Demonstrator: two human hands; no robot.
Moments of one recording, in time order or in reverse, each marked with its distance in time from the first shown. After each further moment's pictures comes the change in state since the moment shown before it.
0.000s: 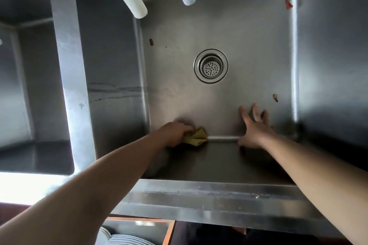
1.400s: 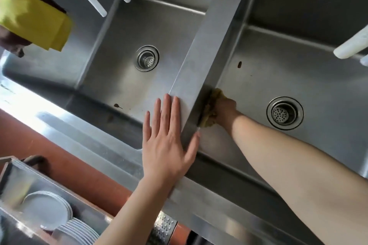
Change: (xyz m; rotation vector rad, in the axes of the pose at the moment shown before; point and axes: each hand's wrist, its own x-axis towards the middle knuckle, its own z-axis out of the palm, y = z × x) left_hand -0.193 -0.037 0.026 -0.270 1.166 -0.687; right_hand 0.050 -0.324 0.018 1.037 0.133 -0.092
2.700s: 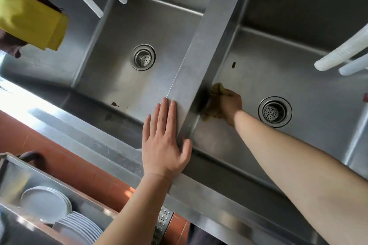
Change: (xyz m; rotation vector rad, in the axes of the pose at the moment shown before) left_hand 0.000 -0.003 -0.005 -0.166 -0.020 -0.015; right_hand -0.022 -0.023 -0.034 -0.154 -0.092 -0.138
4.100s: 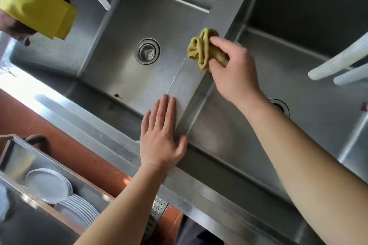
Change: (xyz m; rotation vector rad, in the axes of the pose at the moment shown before) left_hand 0.001 0.007 -0.006 0.042 -0.024 -0.039; right_hand -0.126 -0.120 -0.003 -0.459 0.029 -0.899
